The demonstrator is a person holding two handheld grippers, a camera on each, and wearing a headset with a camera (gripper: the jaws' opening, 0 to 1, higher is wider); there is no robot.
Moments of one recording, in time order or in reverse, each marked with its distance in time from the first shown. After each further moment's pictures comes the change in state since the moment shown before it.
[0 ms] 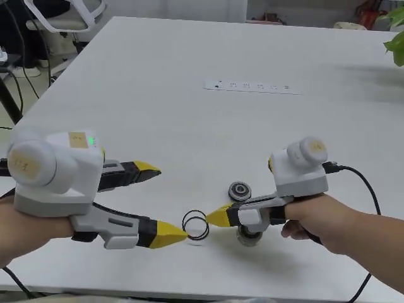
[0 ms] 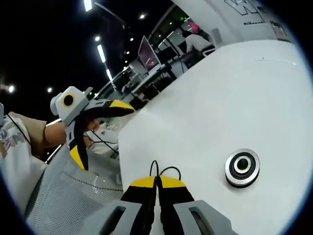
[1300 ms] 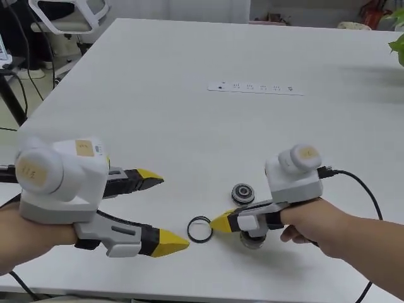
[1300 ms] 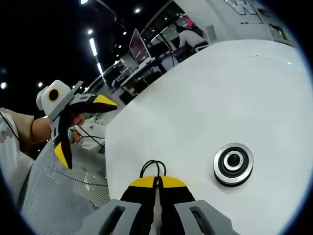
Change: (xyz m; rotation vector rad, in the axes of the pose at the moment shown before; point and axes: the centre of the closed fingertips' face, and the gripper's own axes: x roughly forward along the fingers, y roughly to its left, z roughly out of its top) left arm 0.001 -0.002 -0.010 -0.009 0.034 -0.009; right arm 0.006 -0.027 -0.010 -0.011 0.047 -0.096
